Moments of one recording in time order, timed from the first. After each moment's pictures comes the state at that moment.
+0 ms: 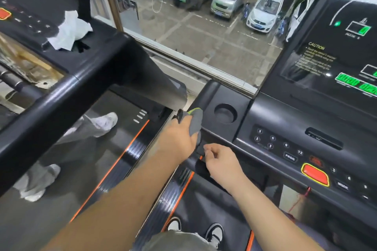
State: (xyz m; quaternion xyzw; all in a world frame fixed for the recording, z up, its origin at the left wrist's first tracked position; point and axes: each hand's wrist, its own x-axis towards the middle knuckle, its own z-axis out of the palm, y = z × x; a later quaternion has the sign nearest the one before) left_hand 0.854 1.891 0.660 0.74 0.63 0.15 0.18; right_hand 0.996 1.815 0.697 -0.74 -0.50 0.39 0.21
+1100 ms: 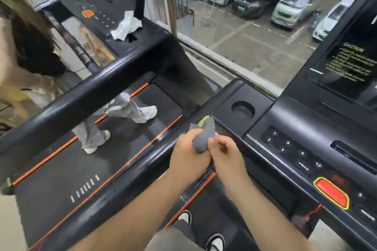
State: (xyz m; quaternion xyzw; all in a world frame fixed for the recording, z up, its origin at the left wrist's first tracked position) left_hand 0.905 1.762 0.721 0.48 0.68 0.37 0.41; right_hand 1.020 1.771 0.712 -0.58 -0.41 0.58 0.40
